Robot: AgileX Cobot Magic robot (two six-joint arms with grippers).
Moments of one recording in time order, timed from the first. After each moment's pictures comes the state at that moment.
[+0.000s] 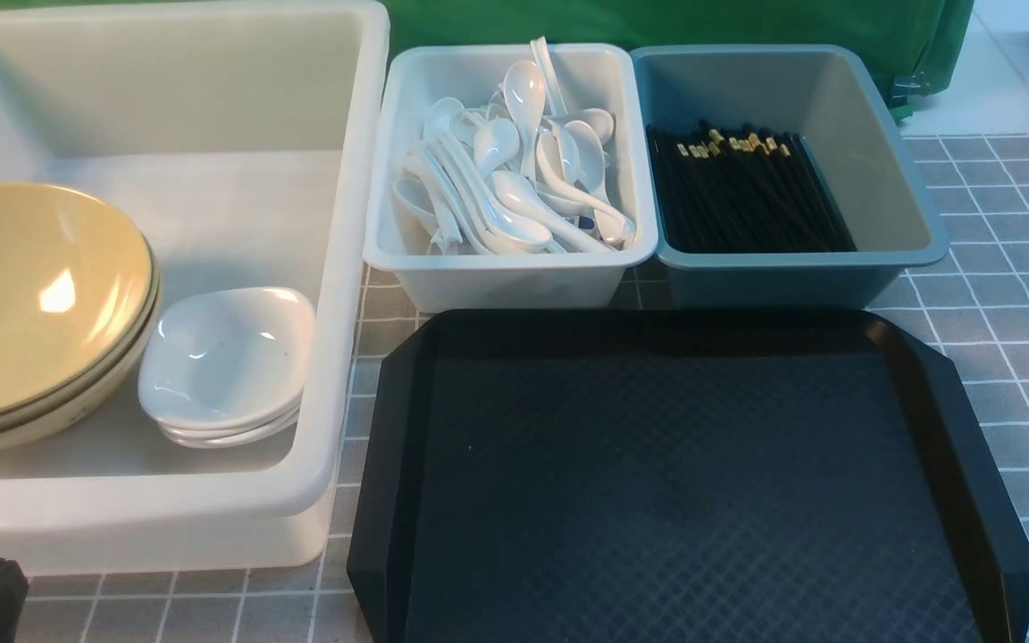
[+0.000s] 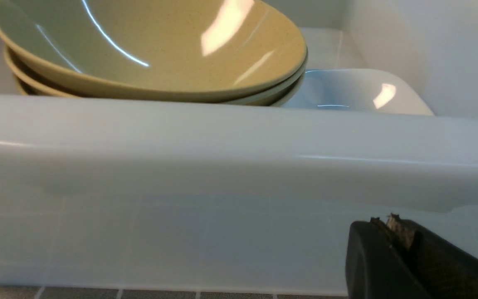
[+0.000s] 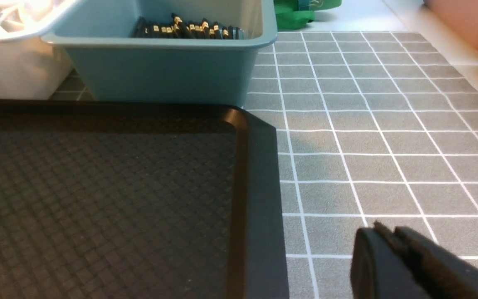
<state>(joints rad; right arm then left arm) -0.04 -0.01 0.03 -0.02 0.32 0.06 0.04 -0.01 0.02 -0.04 0.33 -0.03</state>
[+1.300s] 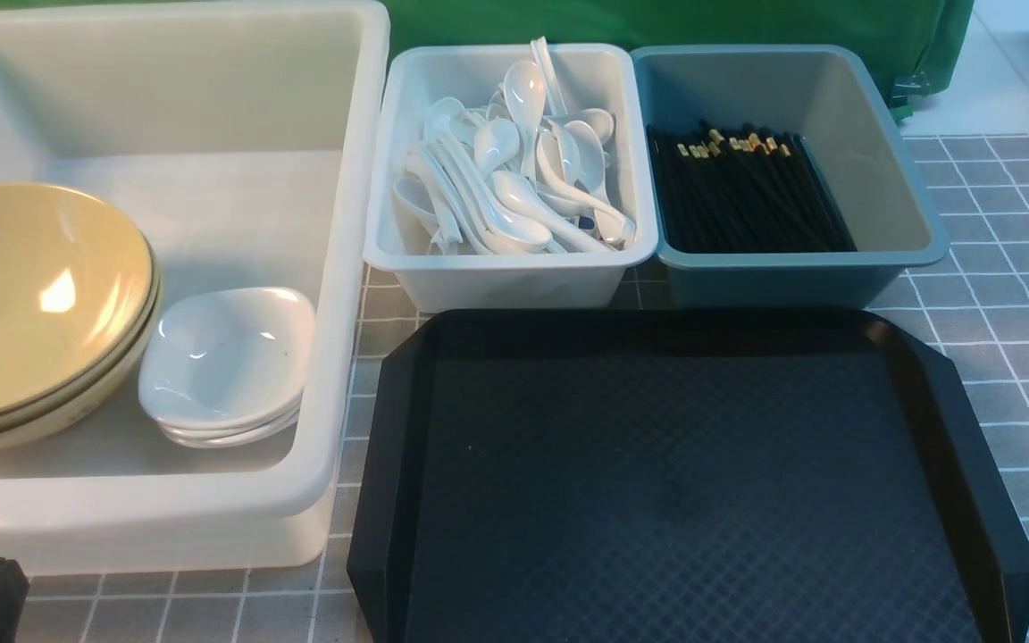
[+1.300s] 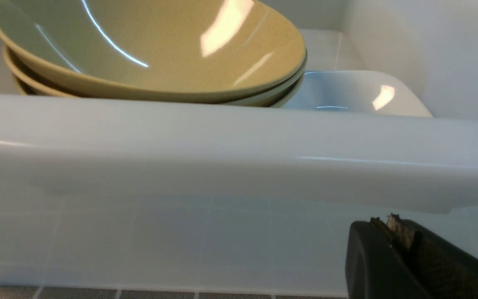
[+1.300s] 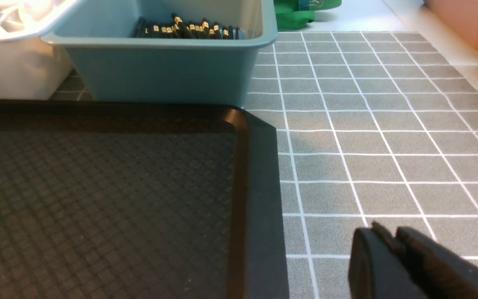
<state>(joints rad) -0.04 -0.01 0.03 -0.02 0.32 0.06 0.04 -0.01 0.02 -0.05 0.33 -0.04</state>
